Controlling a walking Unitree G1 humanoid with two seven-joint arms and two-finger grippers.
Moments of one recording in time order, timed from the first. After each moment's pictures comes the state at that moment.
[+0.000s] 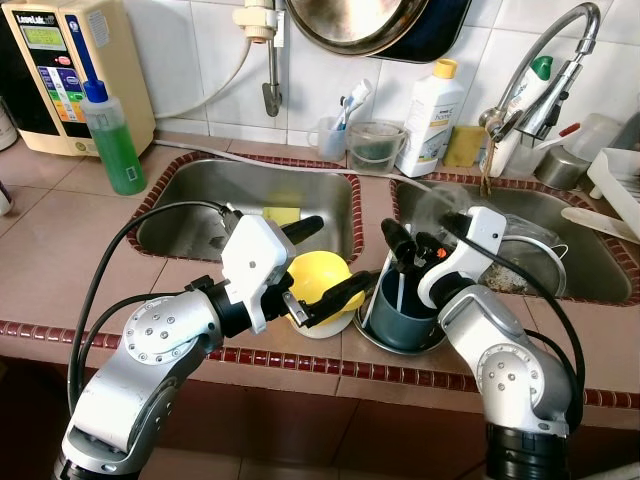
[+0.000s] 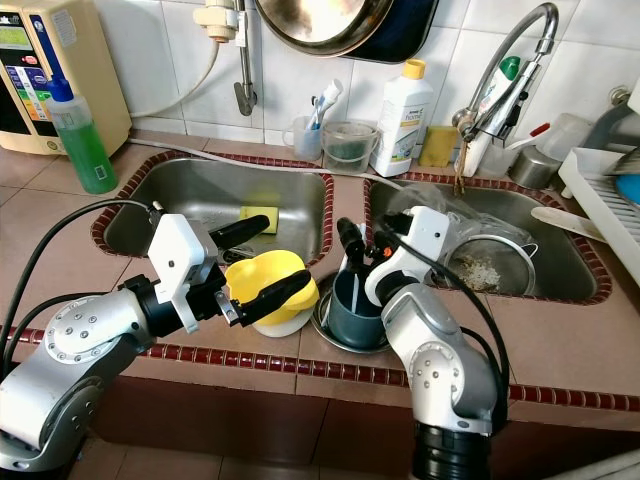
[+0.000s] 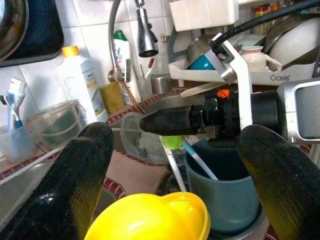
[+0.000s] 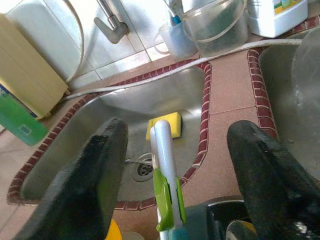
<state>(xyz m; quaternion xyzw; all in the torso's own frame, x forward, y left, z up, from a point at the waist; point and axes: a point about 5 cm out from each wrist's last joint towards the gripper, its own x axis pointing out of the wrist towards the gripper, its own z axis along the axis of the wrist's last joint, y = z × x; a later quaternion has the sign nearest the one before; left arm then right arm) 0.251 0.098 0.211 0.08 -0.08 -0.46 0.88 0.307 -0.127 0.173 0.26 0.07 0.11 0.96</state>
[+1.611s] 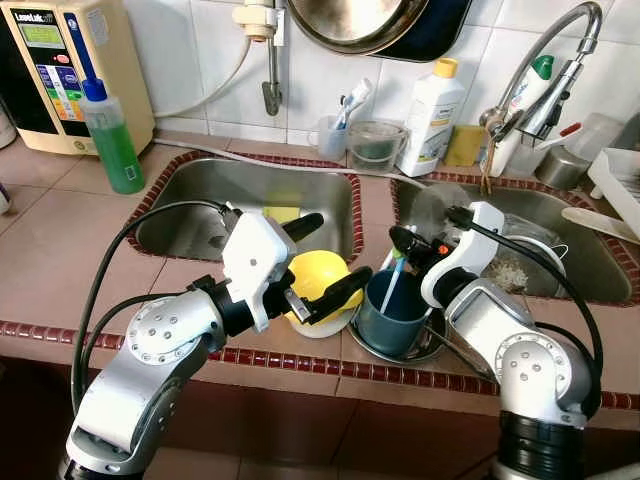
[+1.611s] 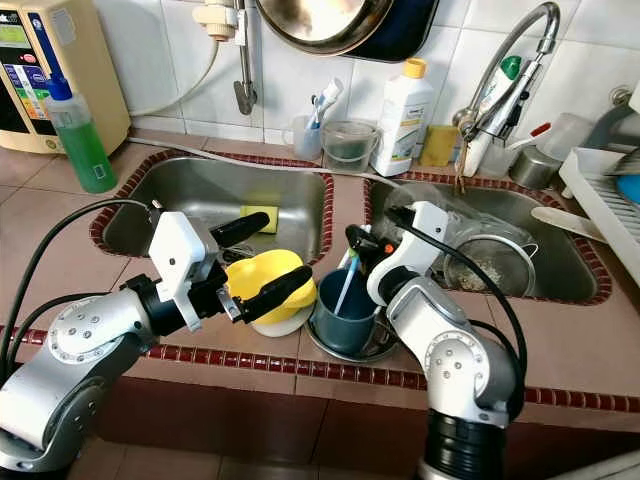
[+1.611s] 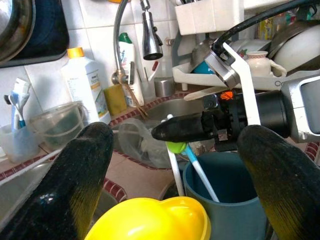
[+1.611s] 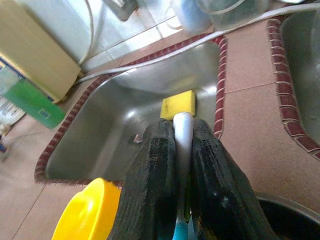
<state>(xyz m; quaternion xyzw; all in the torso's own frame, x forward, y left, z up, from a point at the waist) 0.251 0.096 0.211 0.07 -0.08 -0.45 0.88 0.305 -0.130 0.180 0.28 0.12 0.14 0.94</state>
